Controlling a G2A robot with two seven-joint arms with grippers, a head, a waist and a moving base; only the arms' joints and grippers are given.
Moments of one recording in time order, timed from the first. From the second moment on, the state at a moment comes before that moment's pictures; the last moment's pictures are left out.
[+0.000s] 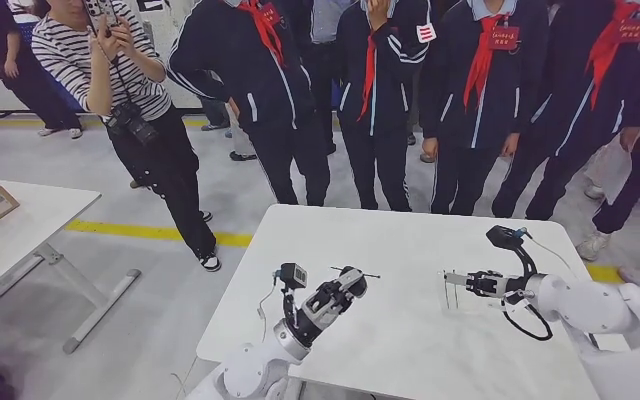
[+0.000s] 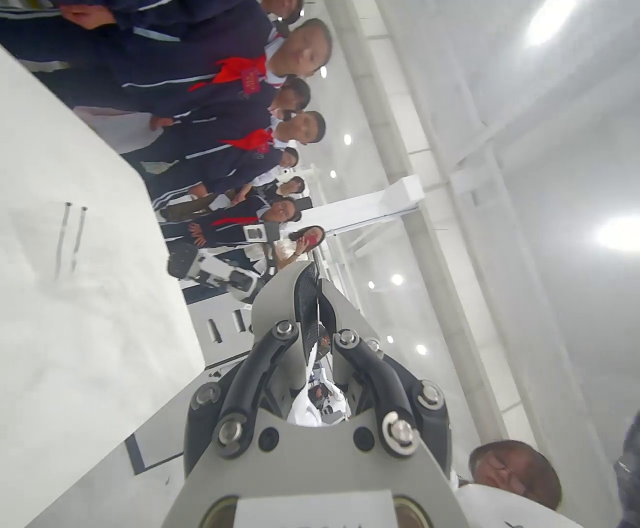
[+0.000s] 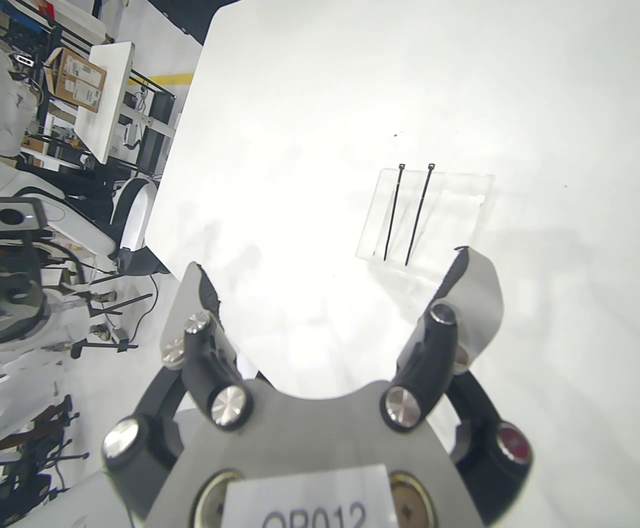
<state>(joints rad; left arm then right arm) 1.69 -1.11 -1.19 -1.99 -0.45 -0.34 -0.22 -1.05 -0.97 1.17 -1.57 -0.33 0.05 1.07</state>
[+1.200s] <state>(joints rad) 1.64 -1.14 -1.17 -1.93 -0.21 -0.16 -0.11 -1.05 -0.97 1.17 -1.57 -0.33 0.05 1.07</state>
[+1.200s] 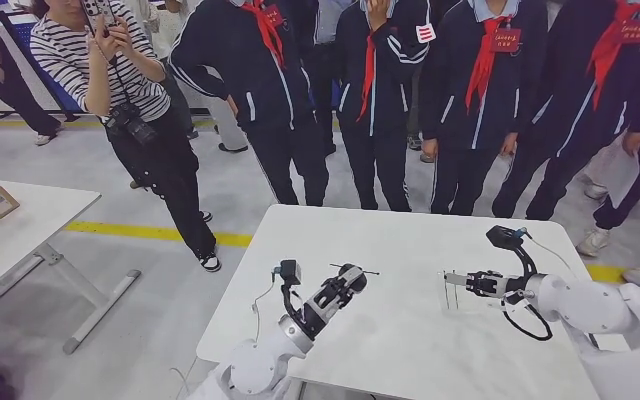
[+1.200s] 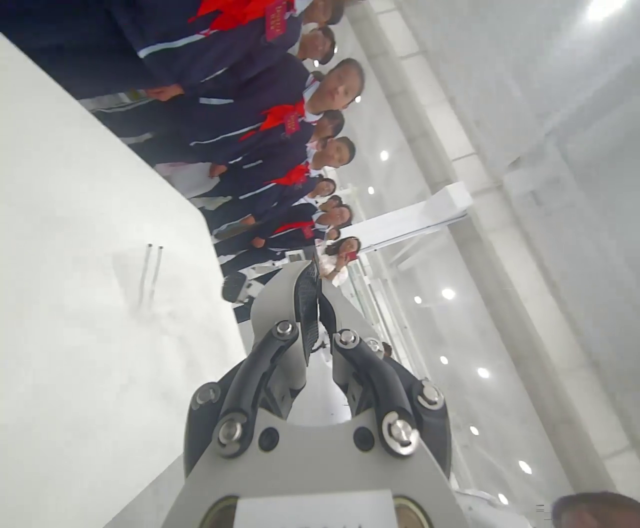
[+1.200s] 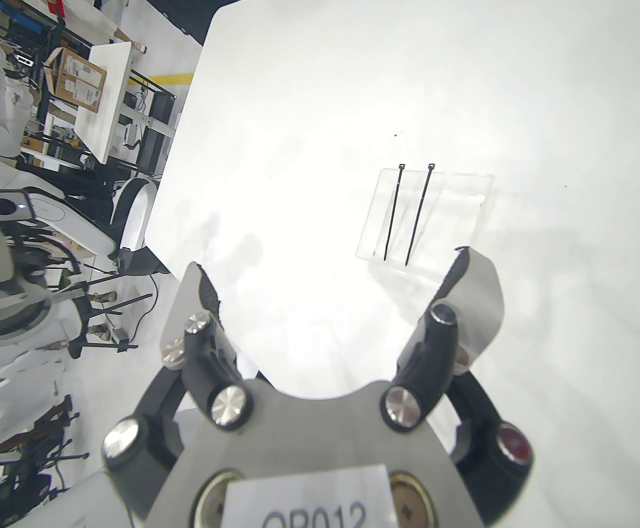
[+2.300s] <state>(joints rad) 1.56 -1.14 -1.12 -1.74 -0.05 0.06 -0.17 -1.05 -0.97 1.17 -1.57 -0.33 0.05 1.07</state>
